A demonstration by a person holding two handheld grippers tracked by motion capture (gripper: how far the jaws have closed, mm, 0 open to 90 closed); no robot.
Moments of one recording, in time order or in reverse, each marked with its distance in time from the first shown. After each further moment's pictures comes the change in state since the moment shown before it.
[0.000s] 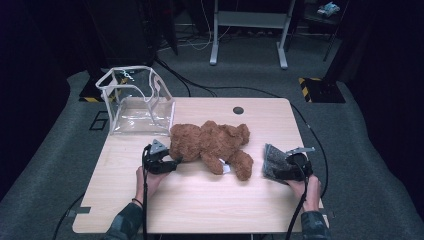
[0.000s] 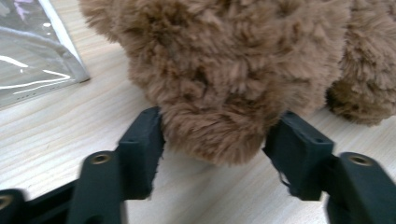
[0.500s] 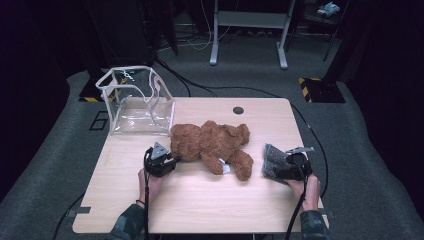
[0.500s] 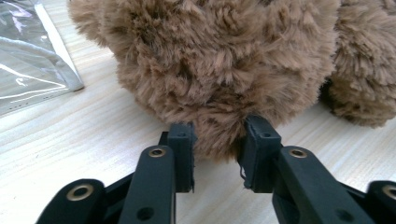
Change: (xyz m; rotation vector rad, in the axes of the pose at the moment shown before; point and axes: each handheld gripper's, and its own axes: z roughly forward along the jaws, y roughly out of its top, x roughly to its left) left arm -0.003 -0.011 0.006 -0.065 0.001 0.014; right arm -0.001 0.001 0.004 -0.010 -0.033 0.005
